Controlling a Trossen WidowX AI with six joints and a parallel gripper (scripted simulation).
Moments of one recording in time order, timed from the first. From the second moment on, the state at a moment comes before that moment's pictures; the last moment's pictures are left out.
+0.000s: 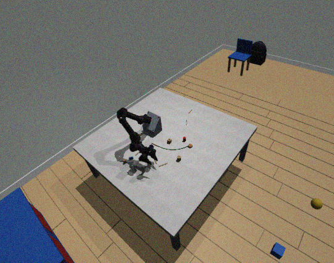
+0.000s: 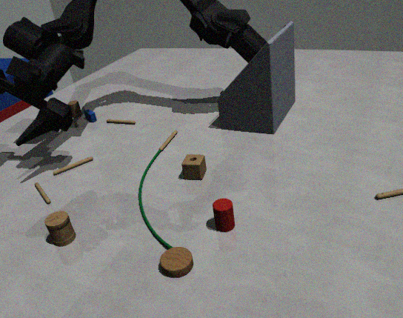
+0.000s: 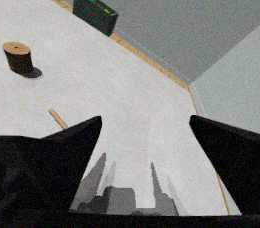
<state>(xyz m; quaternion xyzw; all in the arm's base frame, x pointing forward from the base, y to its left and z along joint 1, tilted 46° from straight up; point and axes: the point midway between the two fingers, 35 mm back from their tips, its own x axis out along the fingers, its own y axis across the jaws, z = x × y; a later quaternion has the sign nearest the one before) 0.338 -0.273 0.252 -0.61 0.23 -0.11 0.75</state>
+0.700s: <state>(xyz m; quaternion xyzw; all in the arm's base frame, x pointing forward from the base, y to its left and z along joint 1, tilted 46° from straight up) 0.310 -0.100 0.012 -0.53 0.66 0.19 0.49</state>
